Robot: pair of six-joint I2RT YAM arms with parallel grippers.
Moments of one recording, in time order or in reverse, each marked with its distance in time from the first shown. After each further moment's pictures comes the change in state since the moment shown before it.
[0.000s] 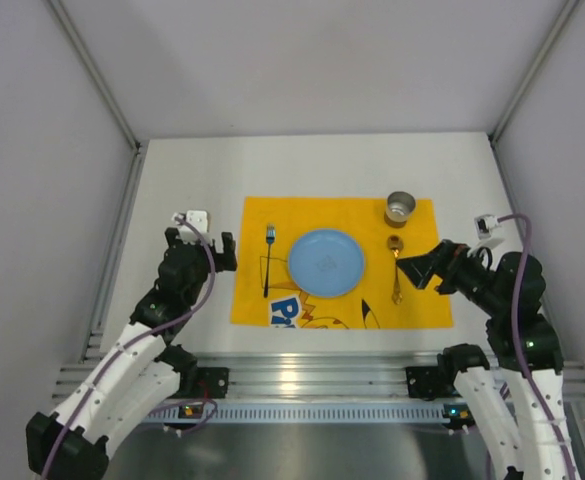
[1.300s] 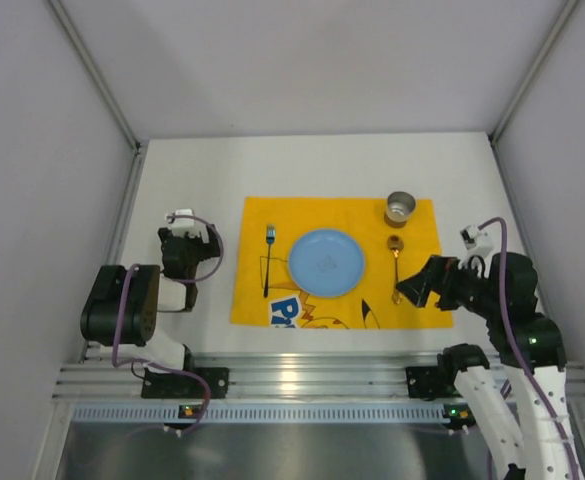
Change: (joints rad) left arm 0.418 0.878 -0.238 1.127 0.231 0.063; right arm 0.000 0.031 0.059 -0.263 -0.041 -0.160
